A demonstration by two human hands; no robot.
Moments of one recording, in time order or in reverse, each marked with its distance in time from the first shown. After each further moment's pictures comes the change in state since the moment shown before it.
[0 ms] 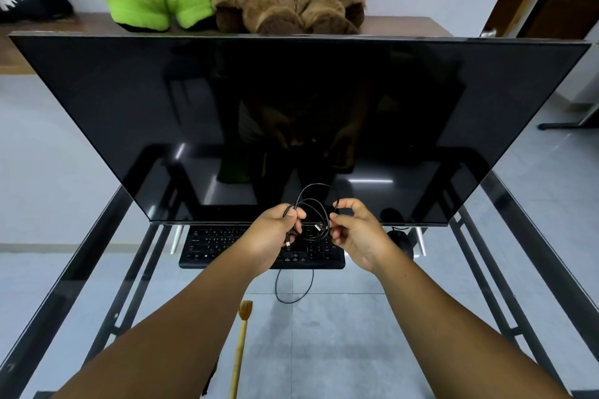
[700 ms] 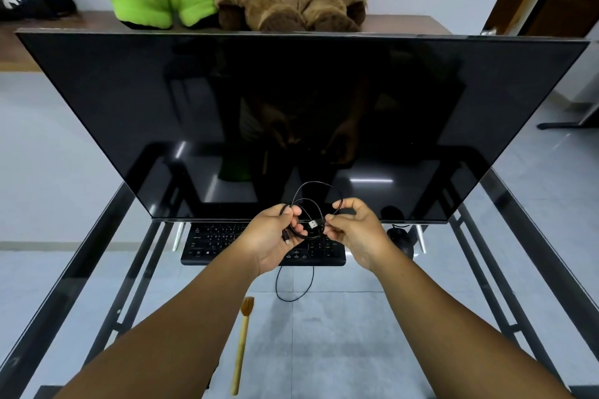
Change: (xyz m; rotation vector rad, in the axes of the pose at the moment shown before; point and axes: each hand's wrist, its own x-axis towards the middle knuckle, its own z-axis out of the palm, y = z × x) left_hand -0.007 0.000 0.001 -0.440 0.004 -0.118; right_hand -0.002 0.007 0.001 -0.041 0.053 -0.056
